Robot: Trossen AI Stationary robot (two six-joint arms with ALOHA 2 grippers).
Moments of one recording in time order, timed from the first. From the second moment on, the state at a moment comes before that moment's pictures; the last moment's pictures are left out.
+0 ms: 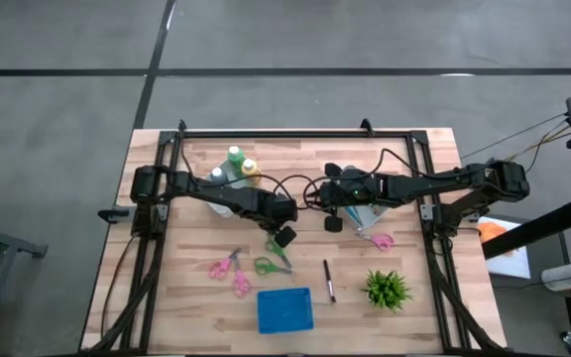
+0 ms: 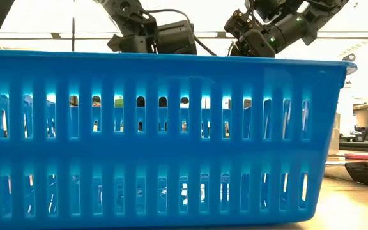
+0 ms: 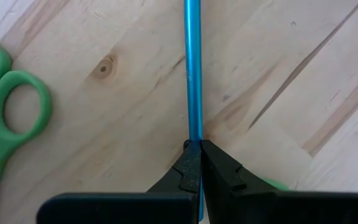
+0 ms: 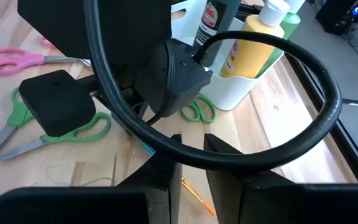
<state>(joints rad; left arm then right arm) 0.02 1.96 1.25 -0.60 -0.09 -0.71 -0.09 1.41 0.76 0.14 0.05 -0.18</state>
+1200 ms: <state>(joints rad) 0.02 1.96 1.24 -0.57 -0.07 -0.70 -0.09 1.41 0.76 0.14 0.05 -0.18</state>
